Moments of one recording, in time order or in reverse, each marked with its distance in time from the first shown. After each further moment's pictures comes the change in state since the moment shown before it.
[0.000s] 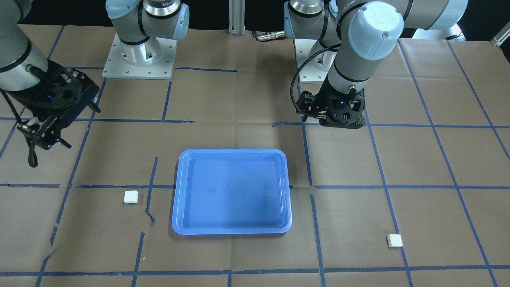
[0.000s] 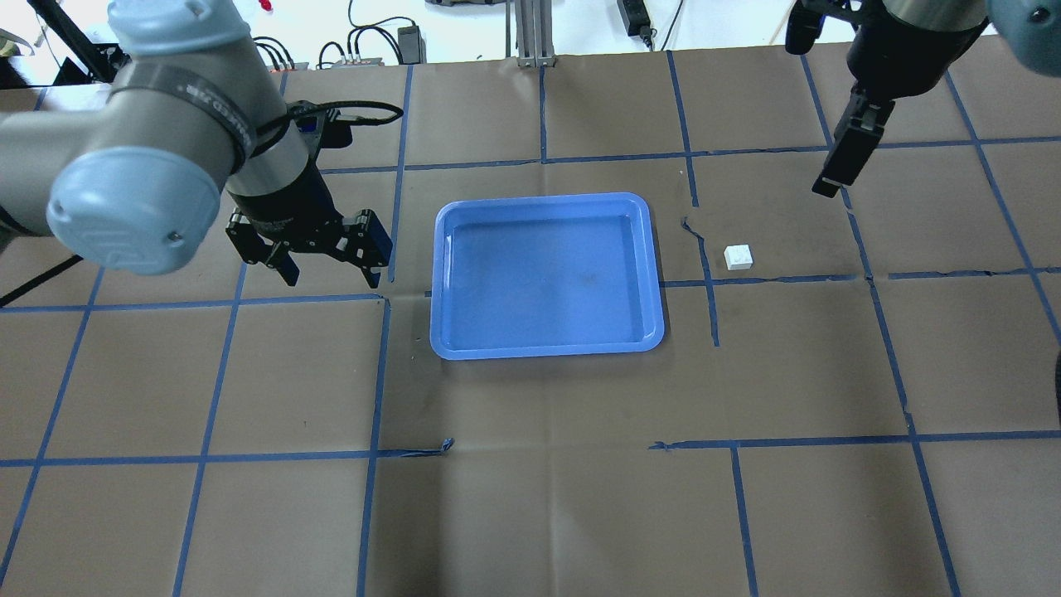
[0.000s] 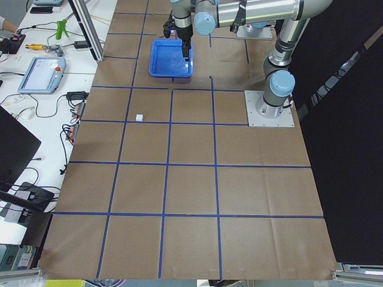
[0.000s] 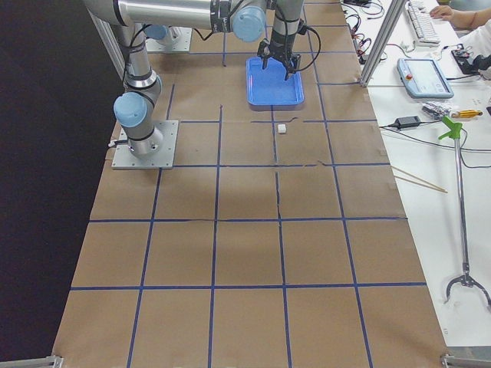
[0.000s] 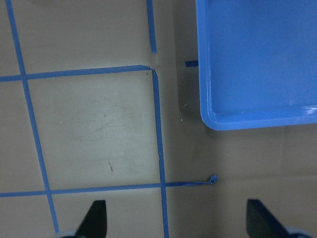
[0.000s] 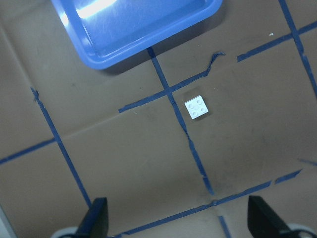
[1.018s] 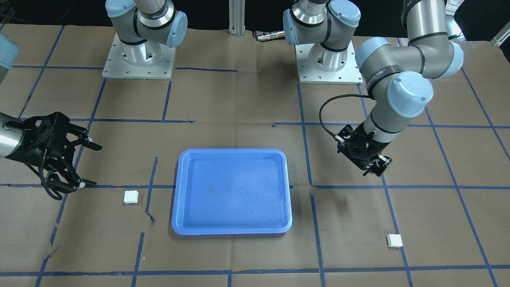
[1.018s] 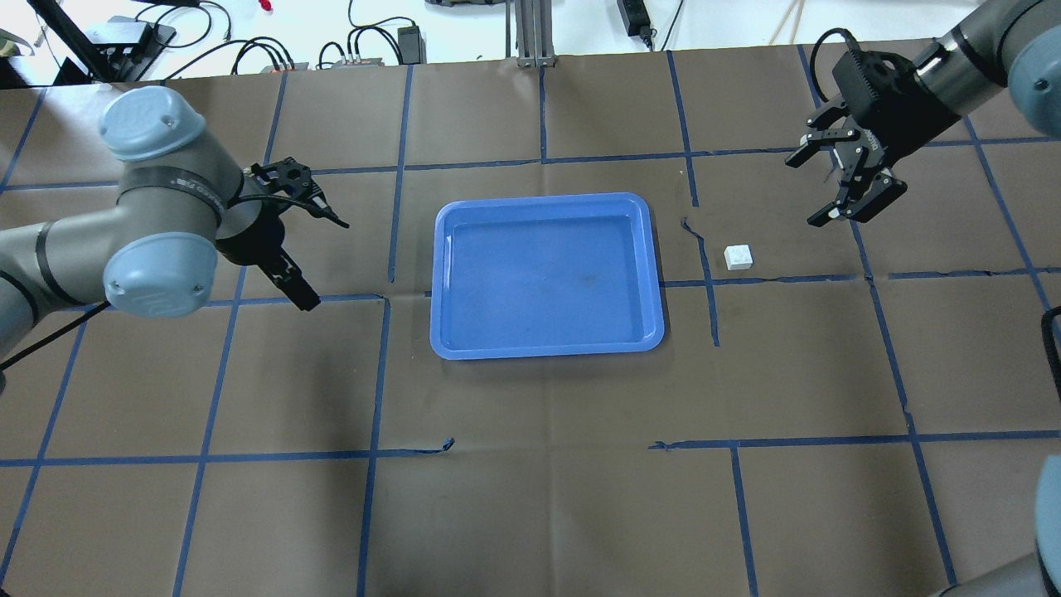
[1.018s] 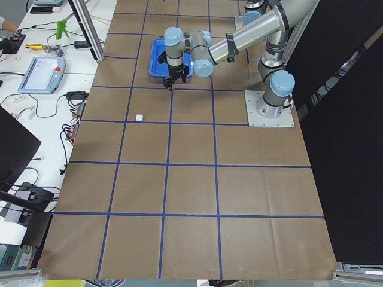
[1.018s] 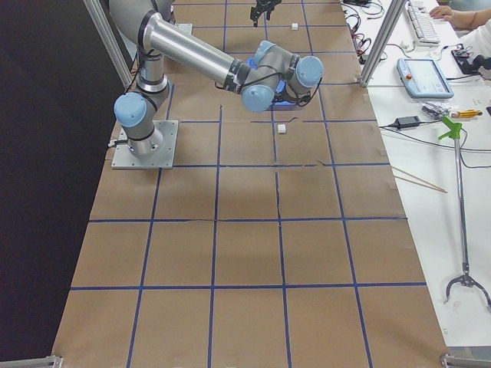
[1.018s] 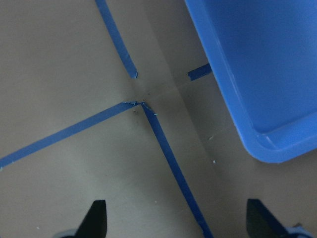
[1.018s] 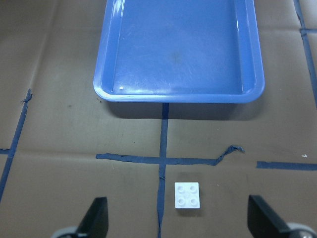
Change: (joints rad) left arm 0.266 -0.167 -0.094 0.374 -0.002 1.114; right arm -0.190 0.157 0.164 -0.092 0.466 -0.667
